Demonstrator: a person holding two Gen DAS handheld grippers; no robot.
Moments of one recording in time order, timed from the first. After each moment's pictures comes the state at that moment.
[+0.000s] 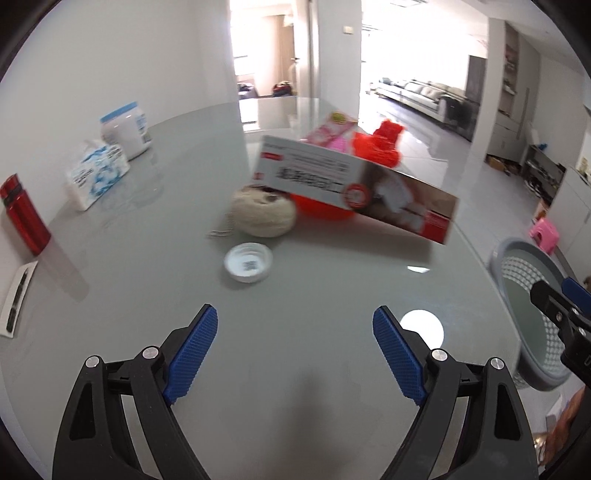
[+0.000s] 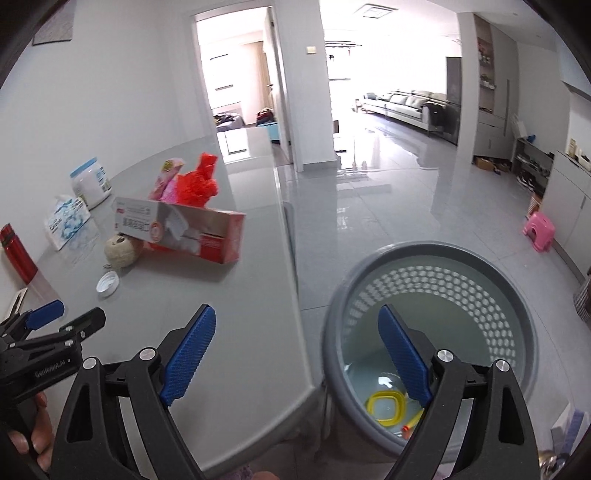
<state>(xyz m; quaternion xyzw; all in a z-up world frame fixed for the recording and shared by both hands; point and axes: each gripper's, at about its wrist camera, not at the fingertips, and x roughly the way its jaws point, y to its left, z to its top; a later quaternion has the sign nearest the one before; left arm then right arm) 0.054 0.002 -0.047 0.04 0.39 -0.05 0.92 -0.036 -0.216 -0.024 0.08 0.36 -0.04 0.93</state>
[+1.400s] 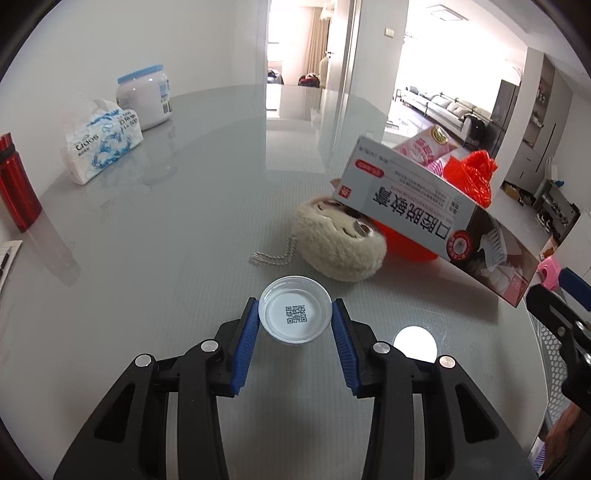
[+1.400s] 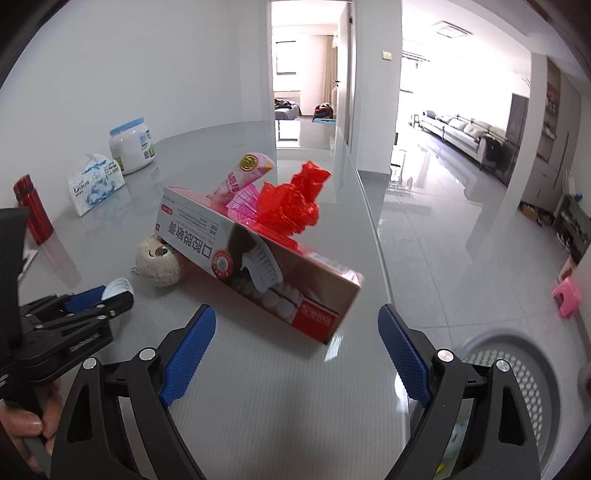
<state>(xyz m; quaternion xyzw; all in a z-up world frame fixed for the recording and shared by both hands) 0.125 0.057 -0.069 -0.02 0.41 -0.03 0.91 0.068 -0.135 -0.014 -0.02 0.36 0.04 0.93</state>
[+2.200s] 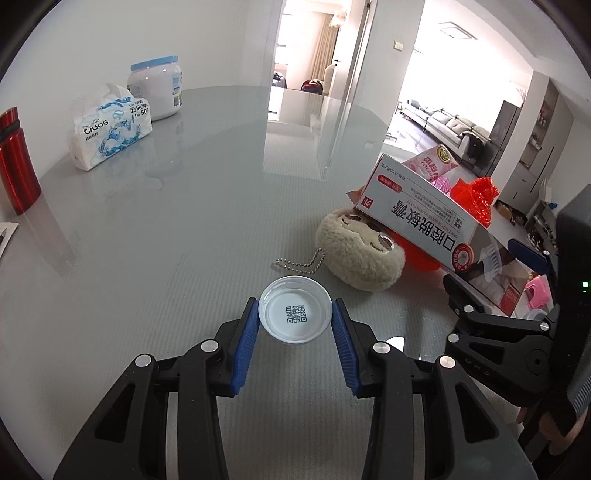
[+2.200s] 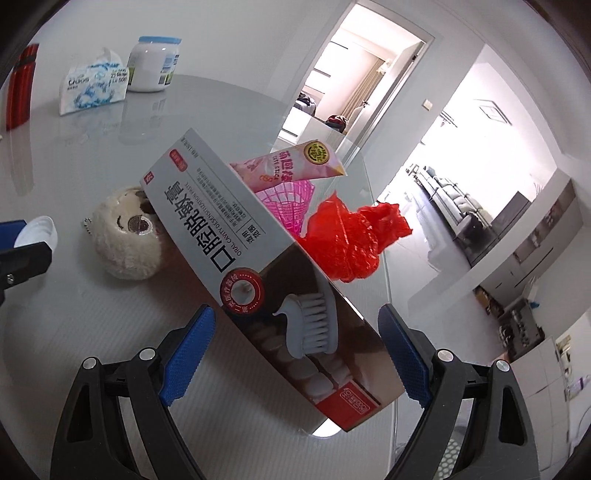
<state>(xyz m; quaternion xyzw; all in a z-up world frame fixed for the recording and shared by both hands) 0.126 0.085 -0.069 -0.07 0.40 -0.04 0.91 0.132 -0.059 -0.049 -0.24 0.35 0.01 0.90</state>
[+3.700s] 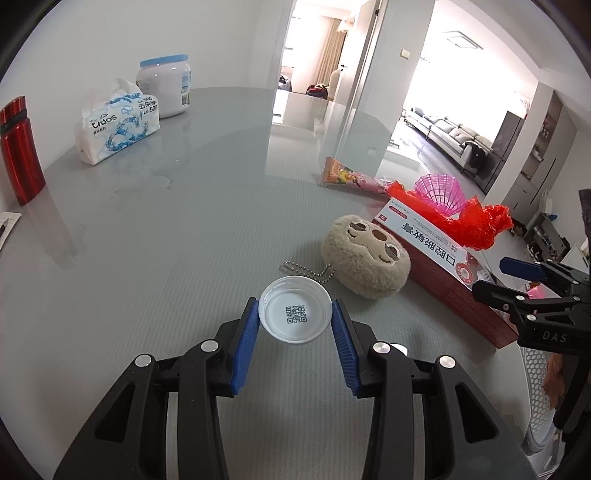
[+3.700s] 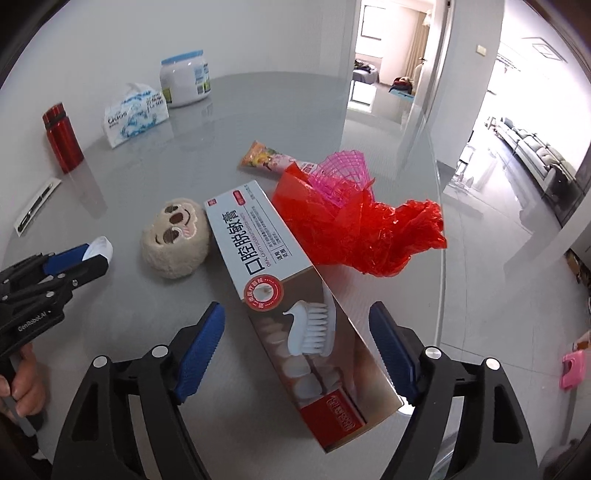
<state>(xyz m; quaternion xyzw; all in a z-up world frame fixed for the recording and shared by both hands) 0.120 0.089 -0.066 -0.08 0.40 -0.04 0.91 0.152 -0.112 -0.029 -0.11 0.46 0.18 0.86</state>
